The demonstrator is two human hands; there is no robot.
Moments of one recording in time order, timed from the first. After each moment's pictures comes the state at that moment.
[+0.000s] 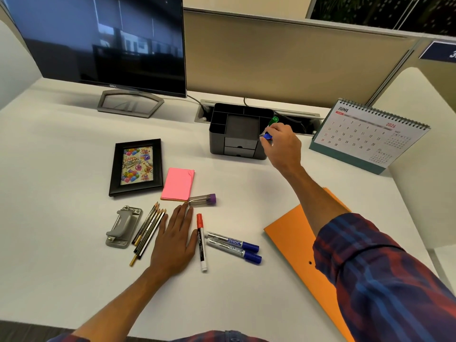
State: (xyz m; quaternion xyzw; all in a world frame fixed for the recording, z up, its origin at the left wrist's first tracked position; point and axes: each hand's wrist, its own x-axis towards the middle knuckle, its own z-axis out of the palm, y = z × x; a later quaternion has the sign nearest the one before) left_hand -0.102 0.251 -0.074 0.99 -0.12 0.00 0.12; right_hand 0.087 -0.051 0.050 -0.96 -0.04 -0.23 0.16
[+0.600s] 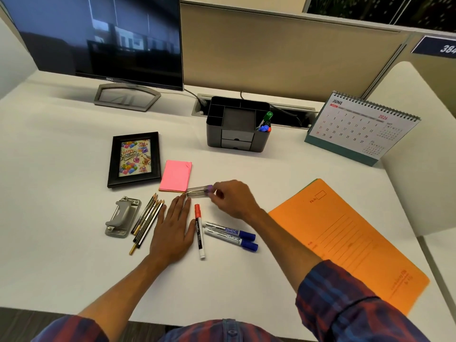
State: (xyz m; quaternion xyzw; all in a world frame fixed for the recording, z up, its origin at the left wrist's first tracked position) left_hand -0.102 0.251 -0.074 0.98 -0.12 0.01 0.13; right_hand -0.032 0.046 -0.001 -0.95 -0.19 0.00 0.26
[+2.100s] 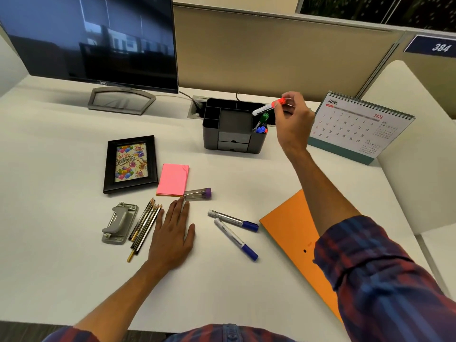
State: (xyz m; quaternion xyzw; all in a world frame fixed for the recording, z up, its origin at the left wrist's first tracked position) left_hand -0.103 0.250 -0.073 0.99 -0.12 0.01 0.12; right_hand 0.070 -0.050 0.110 -0.83 0.05 -0.38 0.42
